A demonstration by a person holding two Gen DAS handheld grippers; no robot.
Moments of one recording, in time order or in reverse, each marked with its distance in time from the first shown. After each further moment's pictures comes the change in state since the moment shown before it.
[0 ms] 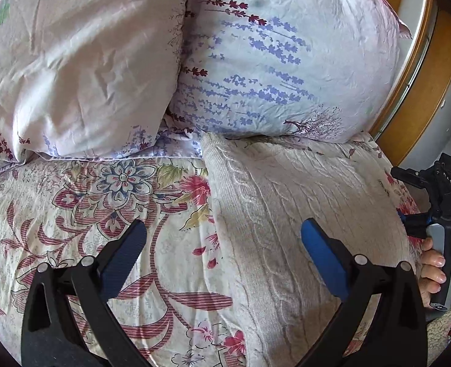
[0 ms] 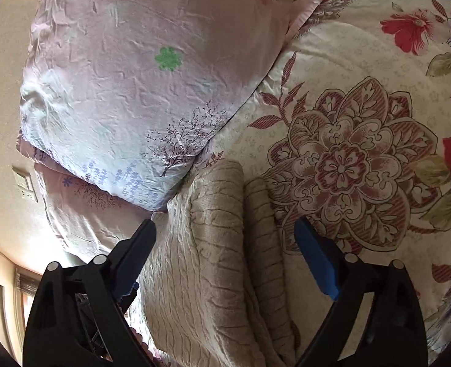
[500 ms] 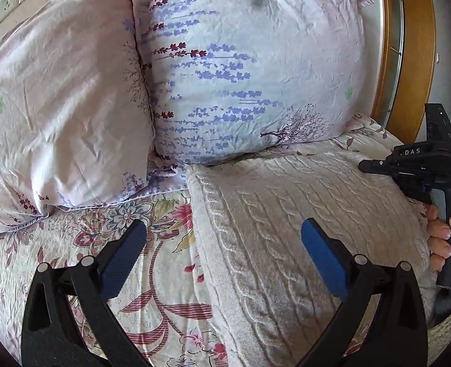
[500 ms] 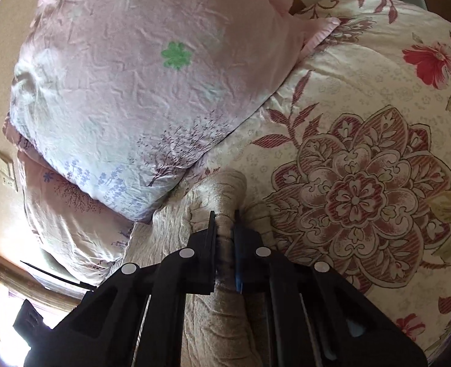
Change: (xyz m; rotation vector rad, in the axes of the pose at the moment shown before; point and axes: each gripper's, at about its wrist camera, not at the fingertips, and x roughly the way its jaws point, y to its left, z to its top) left arm -0.007 -0.051 -0.018 0.218 -0.125 0.150; right arm 0.022 0.002 0.007 -0.042 -0.067 -0.088
